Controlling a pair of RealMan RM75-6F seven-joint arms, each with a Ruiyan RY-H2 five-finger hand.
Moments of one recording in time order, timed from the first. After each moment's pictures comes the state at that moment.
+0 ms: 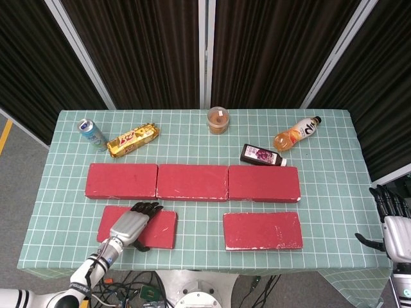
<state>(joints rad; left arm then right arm) -0.62 -1.35 0.01 -2.02 0.90 1.00 0.59 0.04 -1.08 0.06 -1.56 -1.48 1.48 0.10</state>
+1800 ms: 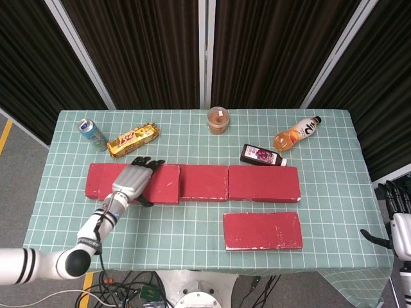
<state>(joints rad) -0.98 -1.21 -0.19 -1.98 0.46 0.95 0.65 0.04 -1.05 0.09 -1.60 -1.47 1.50 0.13</state>
